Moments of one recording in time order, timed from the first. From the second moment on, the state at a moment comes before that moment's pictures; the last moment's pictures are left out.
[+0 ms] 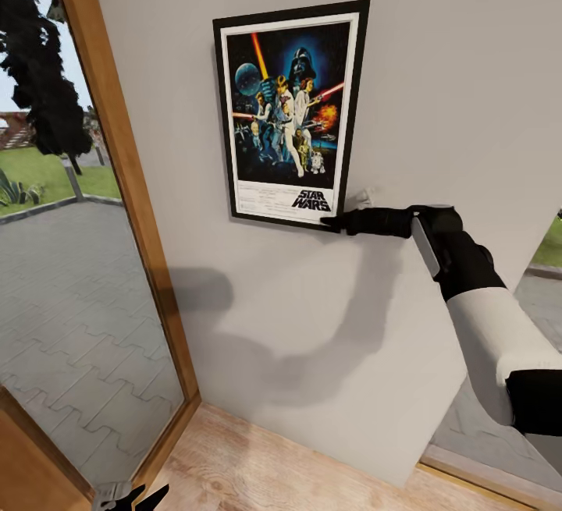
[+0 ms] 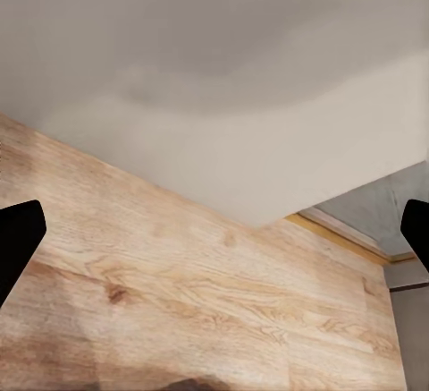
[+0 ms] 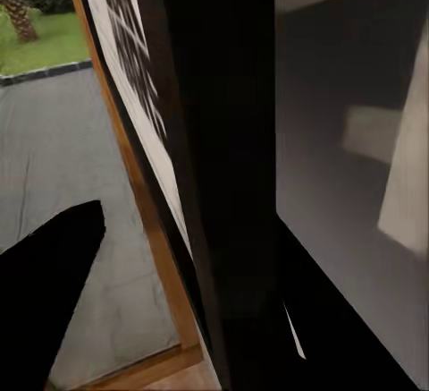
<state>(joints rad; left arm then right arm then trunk) -0.34 0.32 -0.24 -0.16 0.74 -0.24 -1.00 -1.19 -0.15 0.12 -0.93 -0.10 0.63 0.91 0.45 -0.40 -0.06</state>
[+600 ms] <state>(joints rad) -0.34 0.32 -0.24 -0.16 0.74 -0.24 -1.00 -1.19 -0.15 0.12 -0.93 -0.10 0.63 0.91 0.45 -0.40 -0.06</state>
